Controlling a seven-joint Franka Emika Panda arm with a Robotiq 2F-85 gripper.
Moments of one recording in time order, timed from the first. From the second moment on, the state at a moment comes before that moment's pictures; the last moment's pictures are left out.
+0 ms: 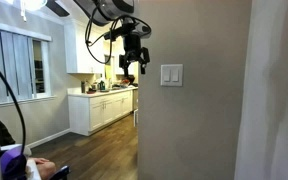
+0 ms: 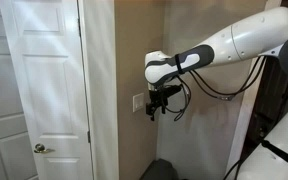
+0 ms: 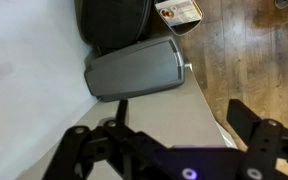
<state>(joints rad) 0.02 -0.29 0.12 -2.23 -0.12 1.91 0.04</state>
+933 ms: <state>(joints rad) 0.02 -0.28 0.10 -2.23 -0.12 1.92 0.04</state>
